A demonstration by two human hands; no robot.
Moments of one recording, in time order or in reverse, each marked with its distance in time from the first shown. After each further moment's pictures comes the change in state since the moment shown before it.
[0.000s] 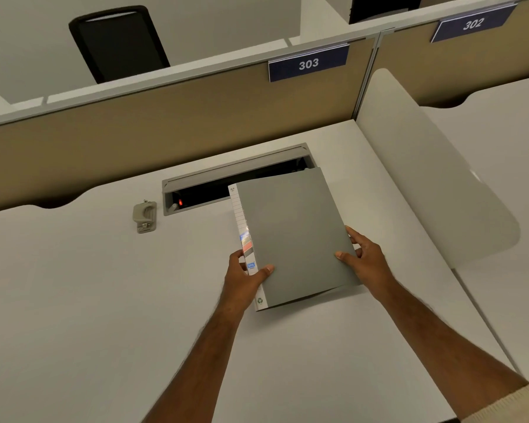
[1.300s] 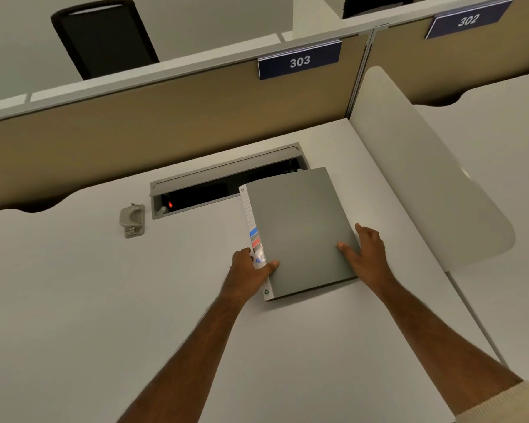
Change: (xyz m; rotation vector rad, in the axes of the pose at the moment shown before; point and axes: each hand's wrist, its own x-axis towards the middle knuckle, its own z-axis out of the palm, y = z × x) left_hand 0.041 0.009 0.030 0.414 -0.083 0.030; right_hand 0.033 0.020 -0.009 -0.383 0.132 0.037
